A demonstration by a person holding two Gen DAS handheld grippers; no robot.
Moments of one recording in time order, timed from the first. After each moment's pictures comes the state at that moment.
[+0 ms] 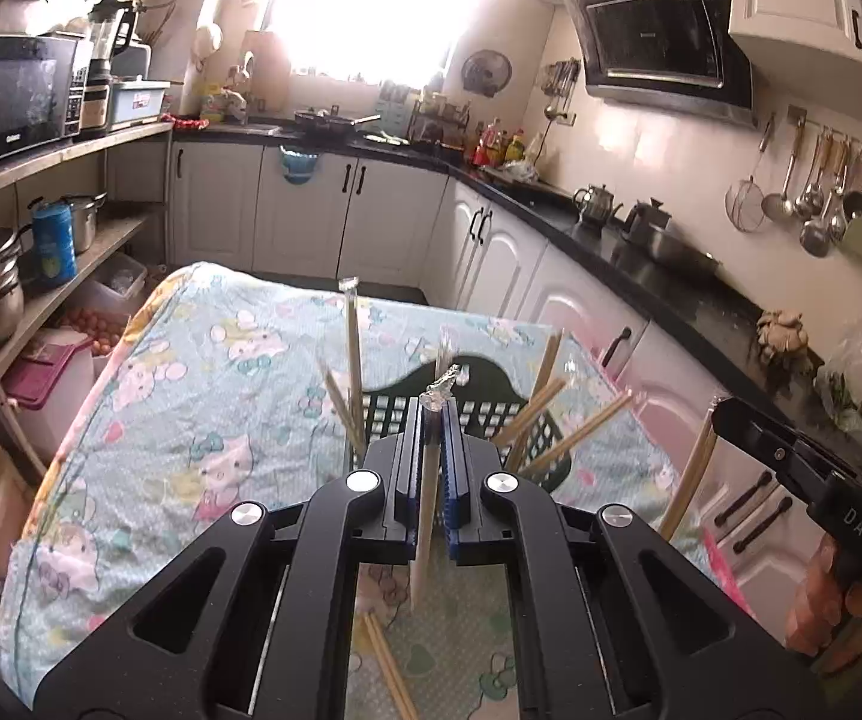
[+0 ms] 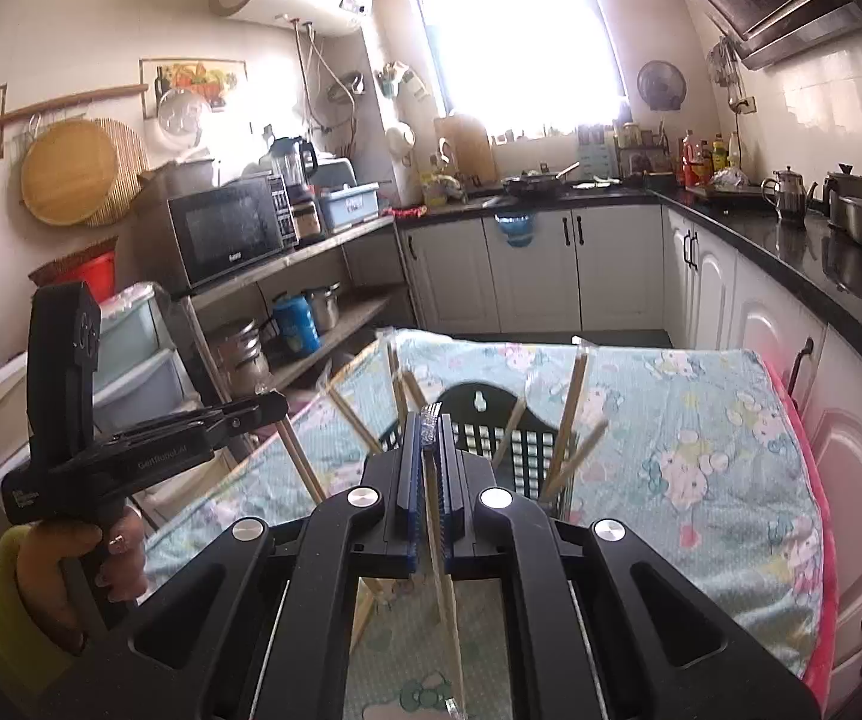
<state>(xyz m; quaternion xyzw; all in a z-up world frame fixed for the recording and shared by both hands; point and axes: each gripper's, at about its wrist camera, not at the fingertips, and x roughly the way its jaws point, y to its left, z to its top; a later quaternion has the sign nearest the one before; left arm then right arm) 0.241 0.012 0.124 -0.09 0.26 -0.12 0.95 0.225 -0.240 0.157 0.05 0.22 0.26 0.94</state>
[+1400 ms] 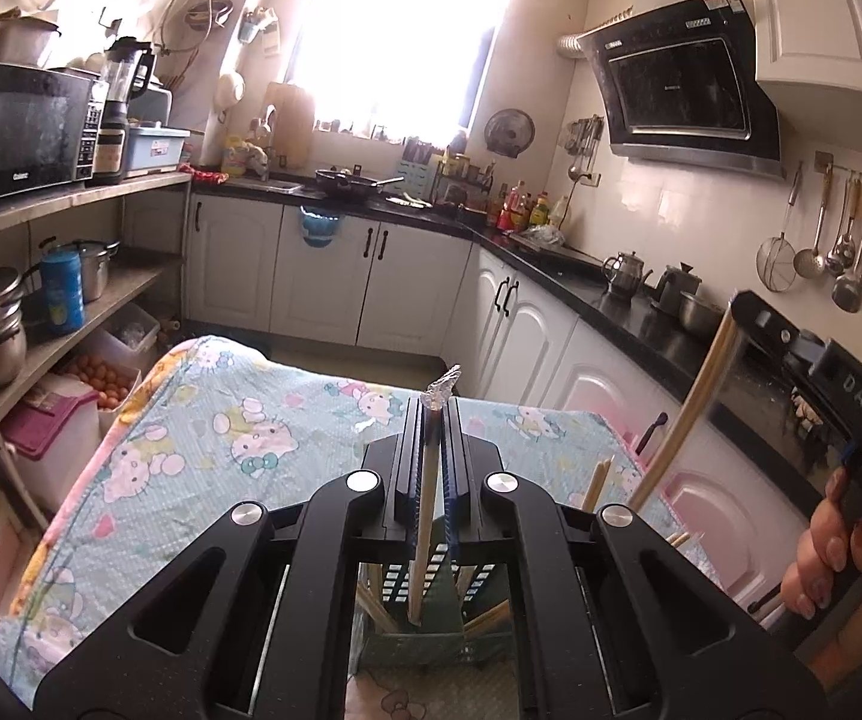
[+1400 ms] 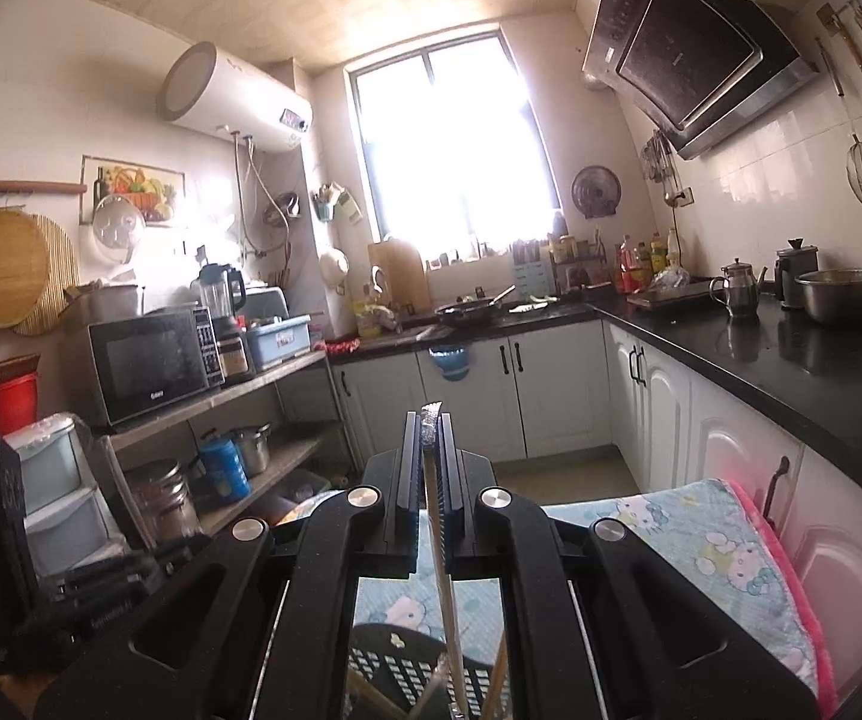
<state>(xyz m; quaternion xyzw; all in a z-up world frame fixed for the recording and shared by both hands) 0.308 0.015 0.137 -0.10 0.19 -0.09 0.97 0.330 -0.250 0.189 0.09 0.08 0.17 0.98</state>
